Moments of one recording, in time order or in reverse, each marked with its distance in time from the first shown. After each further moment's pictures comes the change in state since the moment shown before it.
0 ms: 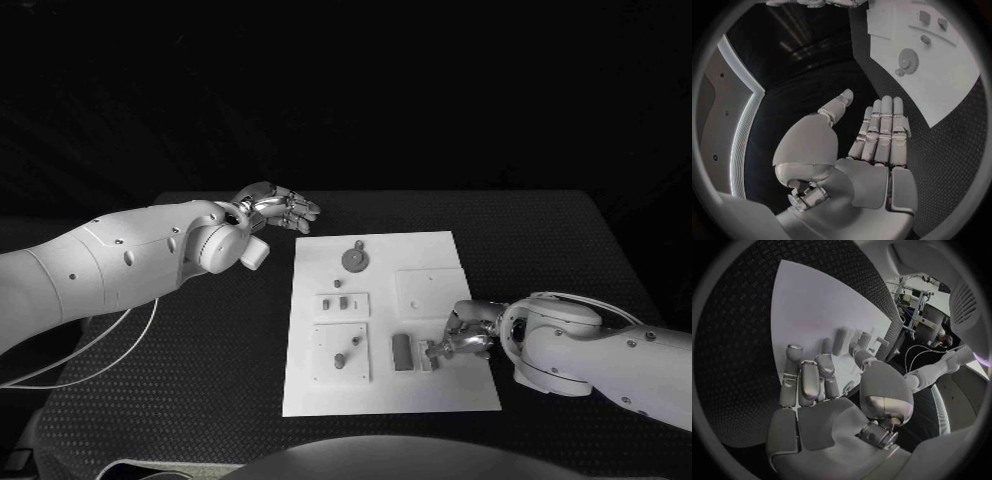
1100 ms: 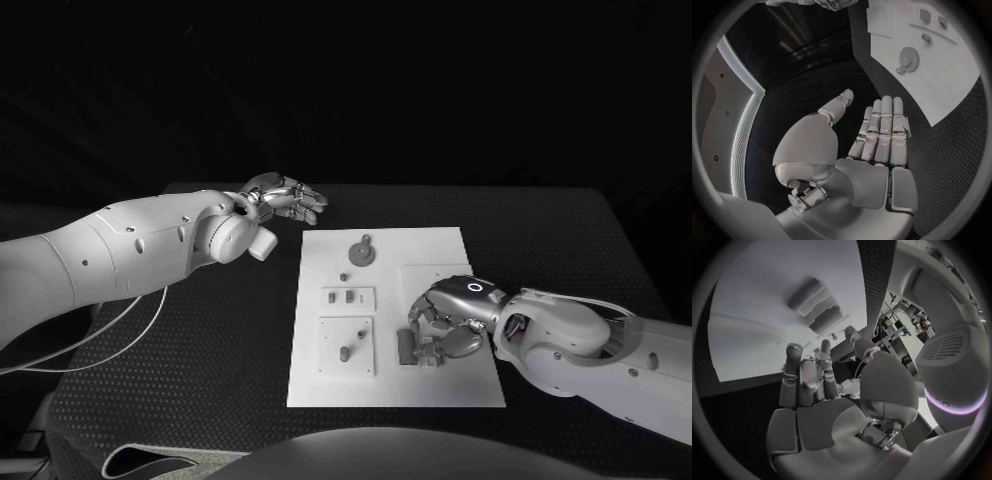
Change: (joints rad) left arm 0.000 0.000 0.002 -0.001 0.000 -0.008 0.005; left_hand 0.000 0.000 0.003 -0.003 0.000 0.000 0.000 0.000 0.001 0.000 0.000 0.000 0.000 0.000 0.000 0.000 -0.001 0.000 0.004 -0.004 0.000 0.001; right arm 0.005 0.007 0.003 0.032 -0.408 -0.242 0.439; right_hand 0.184 -0.142 0.099 -0.135 0.000 -0.071 0.020 -0.004 0.014 -0.090 0.026 -0.082 -0.087 -0.049 0.016 -0.021 -0.072 0.000 -0.002 0.017 -0.004 0.000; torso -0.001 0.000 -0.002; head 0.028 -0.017
